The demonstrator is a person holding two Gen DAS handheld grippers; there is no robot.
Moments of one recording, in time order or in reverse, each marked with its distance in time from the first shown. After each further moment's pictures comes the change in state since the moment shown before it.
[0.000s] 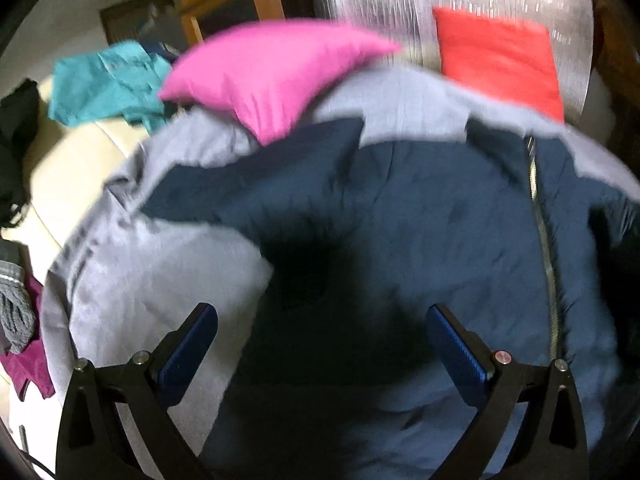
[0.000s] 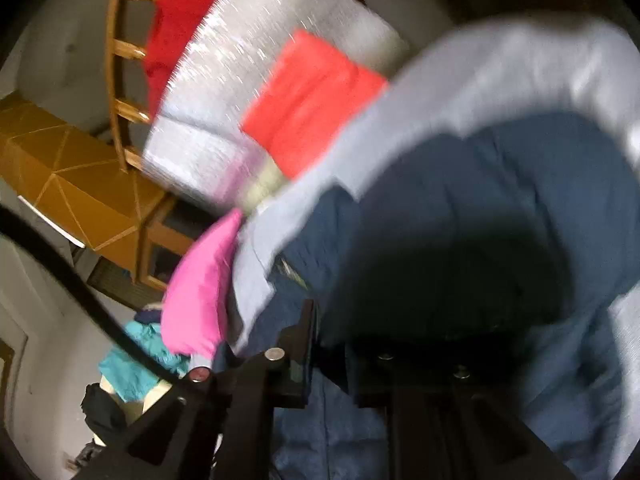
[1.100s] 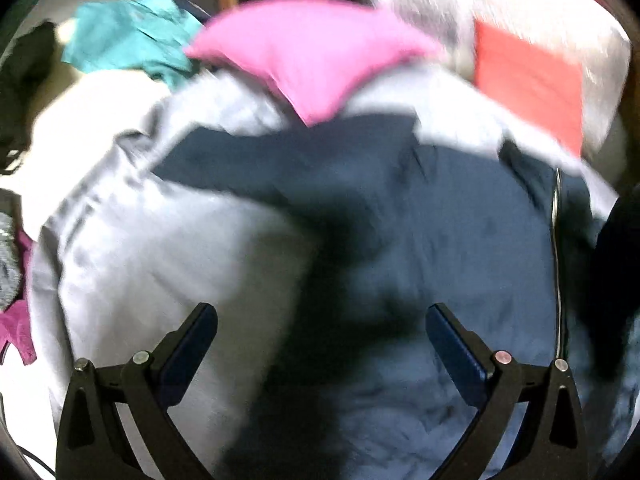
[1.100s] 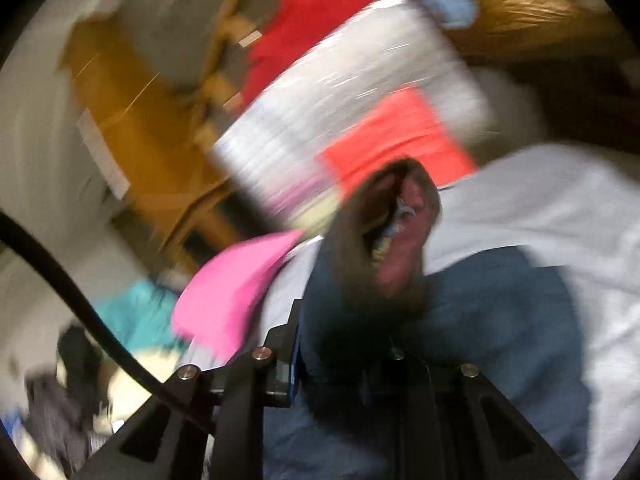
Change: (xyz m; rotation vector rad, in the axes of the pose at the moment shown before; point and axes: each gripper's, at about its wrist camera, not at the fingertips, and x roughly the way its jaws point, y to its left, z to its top) left arm -0.005 0.047 0.002 -0.176 -0.012 -0.023; right arm -0.033 0.101 -0.004 -0.460 -0.145 0.117
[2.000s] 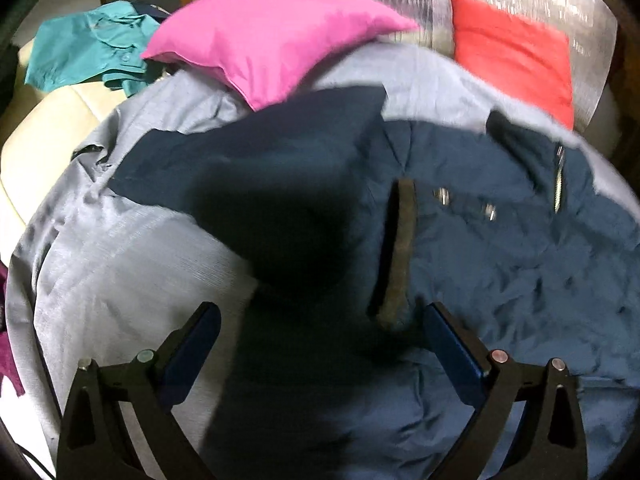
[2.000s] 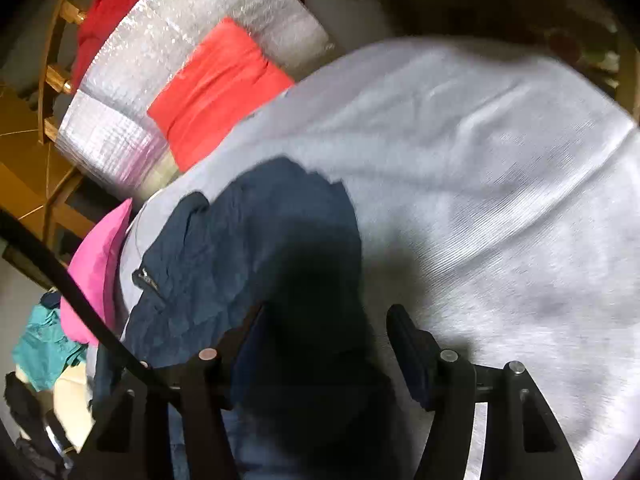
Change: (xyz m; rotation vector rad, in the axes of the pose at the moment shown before) left arm 0.050 -0.052 0.001 0.120 0.094 -0.031; right arm -0.019 -0.177 -0.011 0.319 0.254 -0.437
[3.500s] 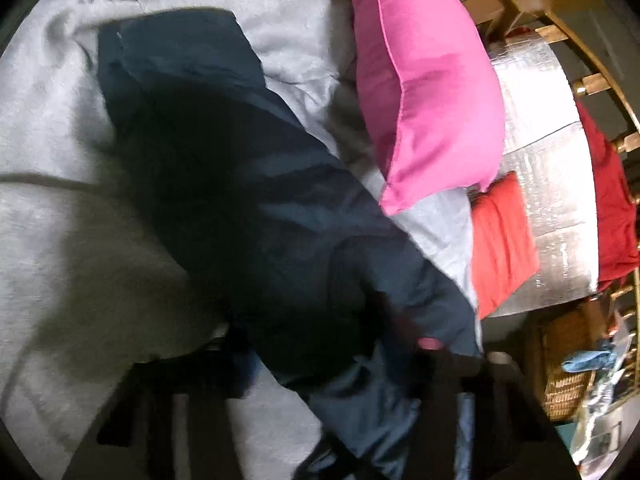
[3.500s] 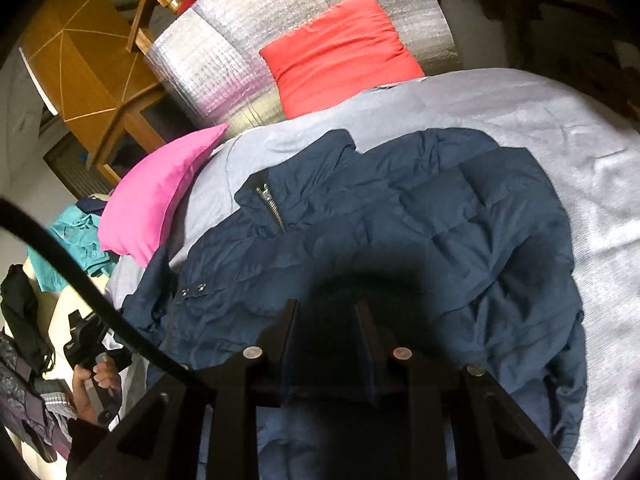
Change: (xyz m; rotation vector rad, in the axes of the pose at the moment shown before) left arm 0.087 0.186 0.060 -0.739 0.047 -0.601; right arm -0.019 0.127 -0.067 -0.306 0.002 0.103
